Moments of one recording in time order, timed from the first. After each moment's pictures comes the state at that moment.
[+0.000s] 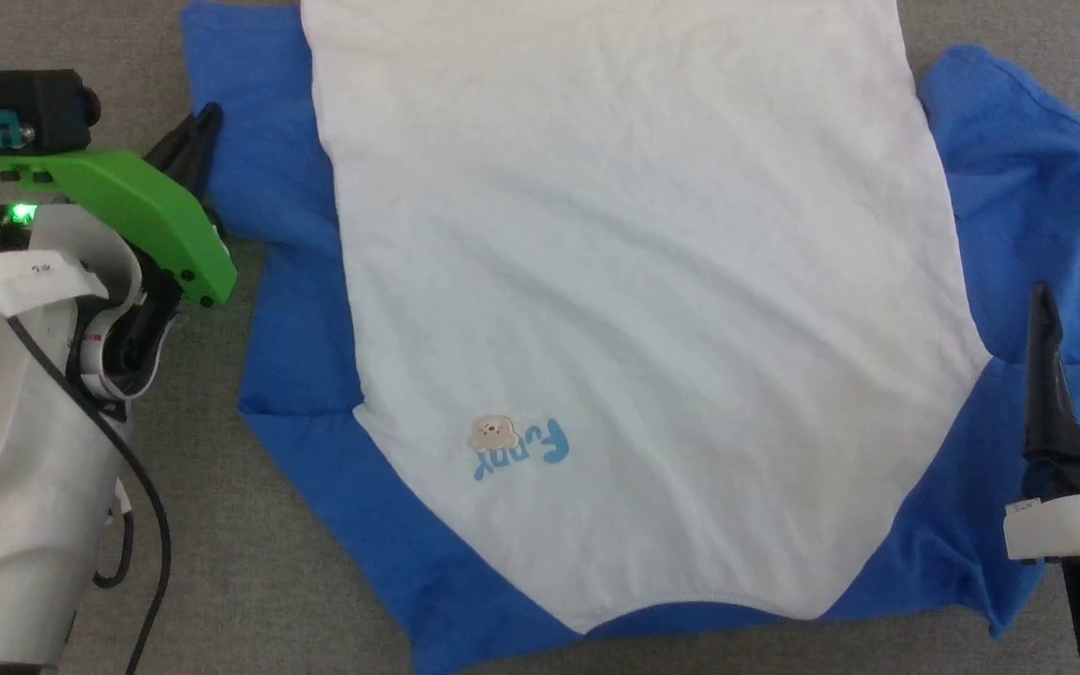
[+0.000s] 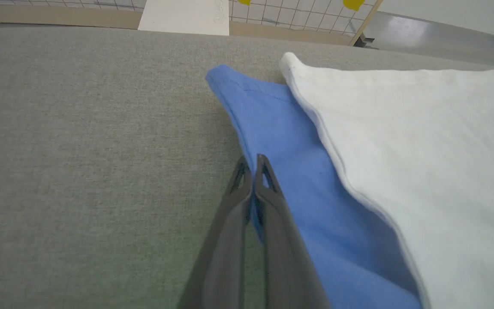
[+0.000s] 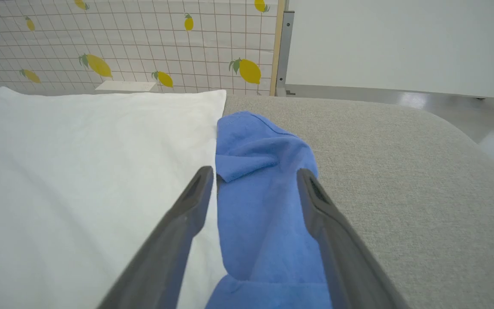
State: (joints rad) left arm -0.73 0.49 -0.34 0.34 -0.73 -0.01 0.23; right arm -0.02 -0.05 -0.21 -0.33 0.08 0.13 0.03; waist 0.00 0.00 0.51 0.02
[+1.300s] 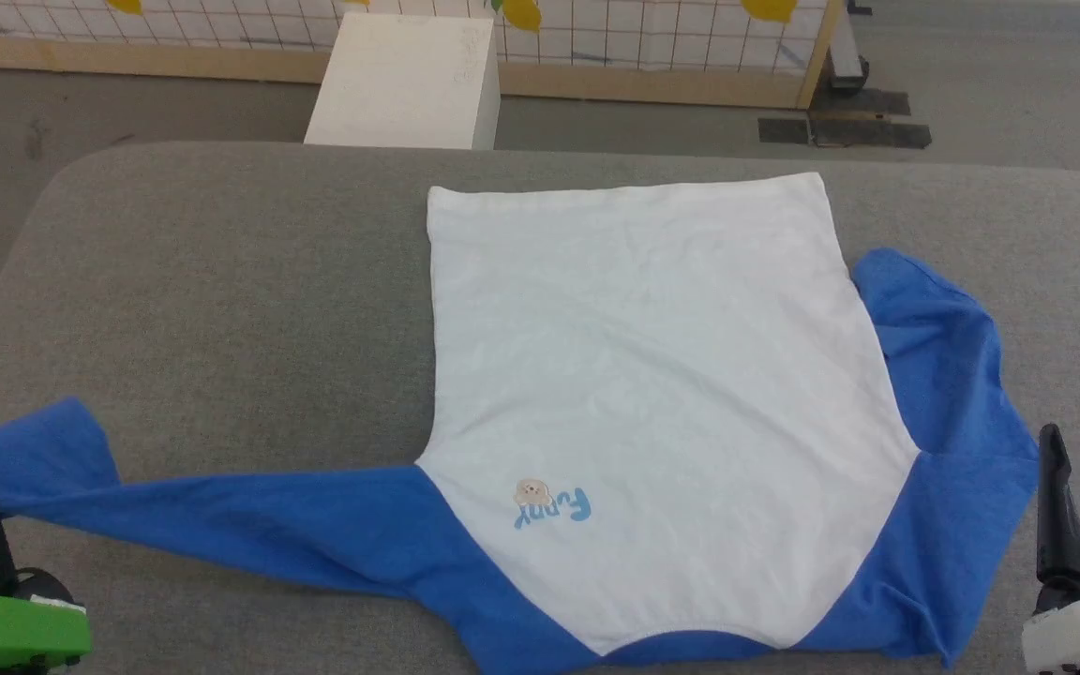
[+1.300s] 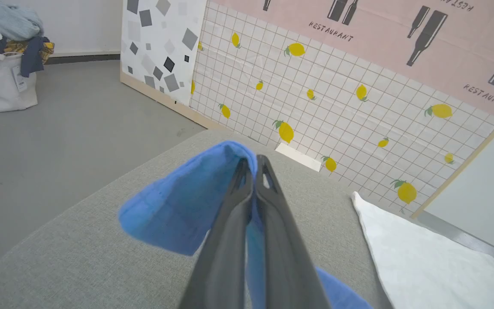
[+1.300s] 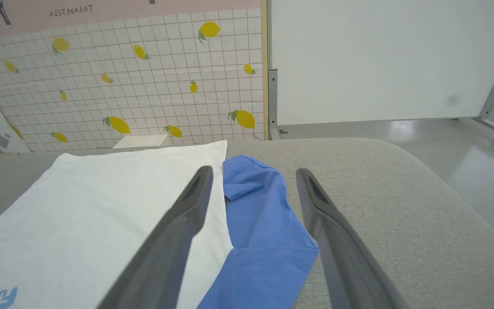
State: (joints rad) left arm 0.22 0.48 0.10 -0.32 -0.84 0.29 -0.17; right arm 0.17 -0.05 -0.27 -0.25 0.17 0.13 0.02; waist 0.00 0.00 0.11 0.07
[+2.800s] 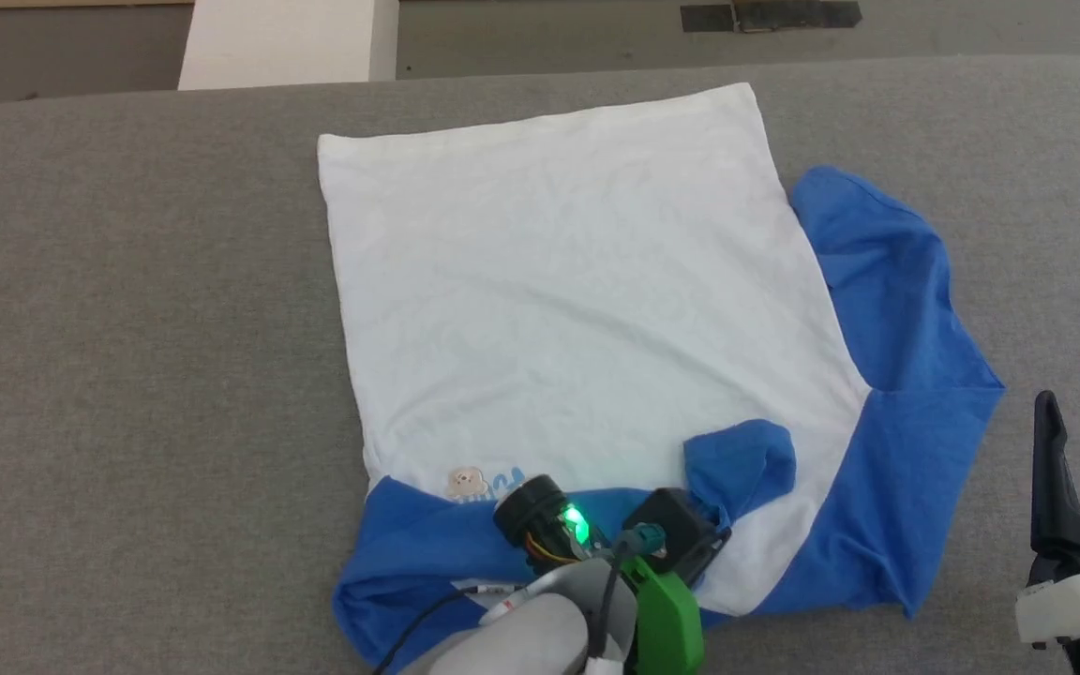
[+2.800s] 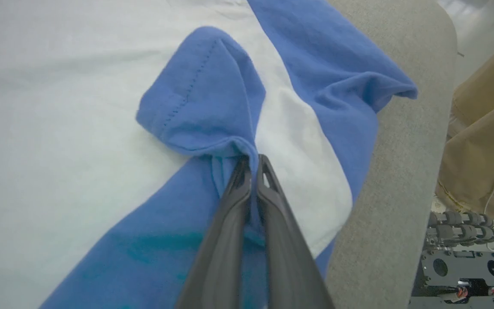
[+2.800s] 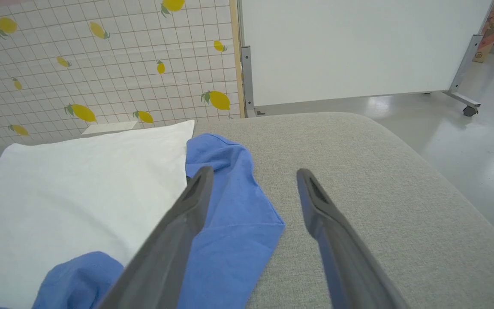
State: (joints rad) left arm -0.50 0.06 -1.04 0.50 -0.42 -0.07 0.02; right arm 0.12 -0.05 -0.26 -0.25 0.18 0.13 0.00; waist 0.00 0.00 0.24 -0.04
